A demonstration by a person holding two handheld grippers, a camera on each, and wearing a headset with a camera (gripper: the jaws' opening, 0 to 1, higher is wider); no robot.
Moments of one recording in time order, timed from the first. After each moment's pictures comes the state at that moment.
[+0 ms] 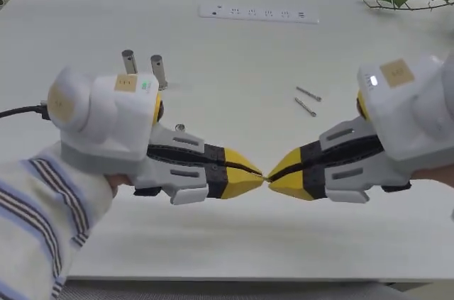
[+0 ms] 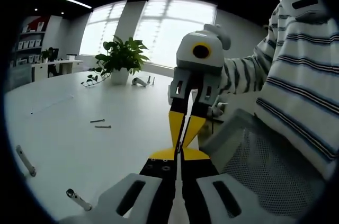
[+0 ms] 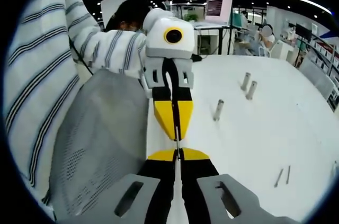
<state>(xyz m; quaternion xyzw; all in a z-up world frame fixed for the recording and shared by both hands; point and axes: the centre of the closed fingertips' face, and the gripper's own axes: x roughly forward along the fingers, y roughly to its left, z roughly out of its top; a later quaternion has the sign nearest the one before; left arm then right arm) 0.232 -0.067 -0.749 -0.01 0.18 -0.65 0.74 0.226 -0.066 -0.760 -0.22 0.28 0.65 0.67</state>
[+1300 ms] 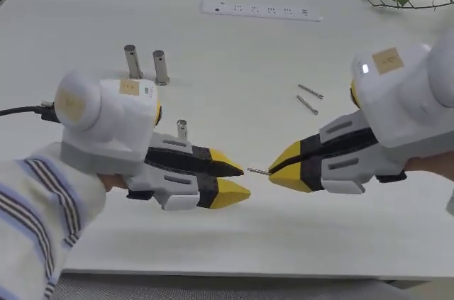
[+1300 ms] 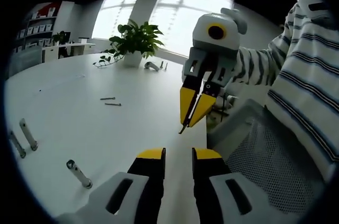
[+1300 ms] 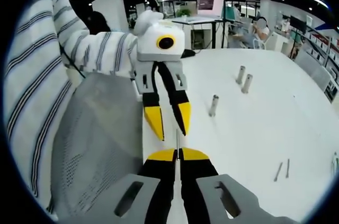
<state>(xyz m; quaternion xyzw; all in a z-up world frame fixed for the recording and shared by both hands) 0.235 -0.046 -0.779 0.00 0.25 -0.61 0.76 0.234 -0.065 -0.763 -0.22 0.31 0.62 0.68</state>
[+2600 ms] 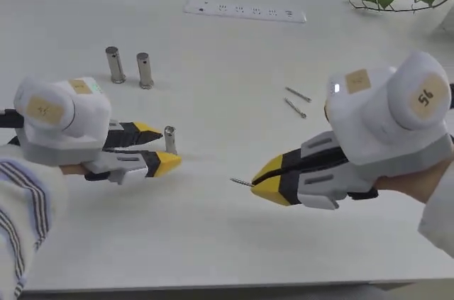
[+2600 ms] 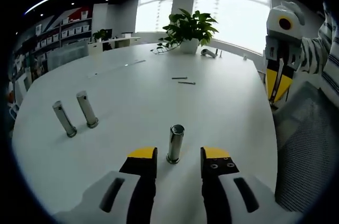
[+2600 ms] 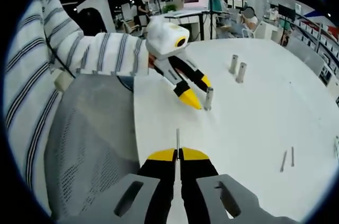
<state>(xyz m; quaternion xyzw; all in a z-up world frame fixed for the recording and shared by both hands) 0.329 0.039 -0.837 0.07 0.28 -0.43 0.86 0.237 -0.056 -0.780 -0.21 0.34 0.58 0.71</state>
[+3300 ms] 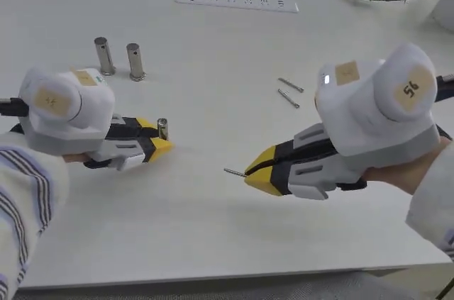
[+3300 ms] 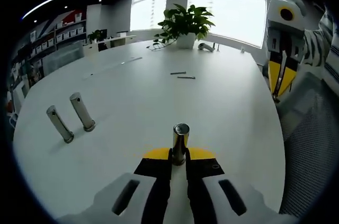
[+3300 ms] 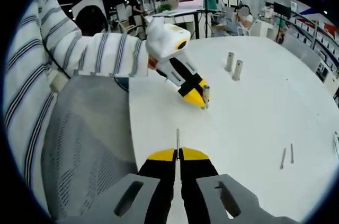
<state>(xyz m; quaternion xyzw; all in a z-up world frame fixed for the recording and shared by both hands) 0.331 0.037 -0.848 0.10 0.28 -0.45 0.84 0.241 -0.055 -0.784 -0.21 0.35 0.57 0.72</state>
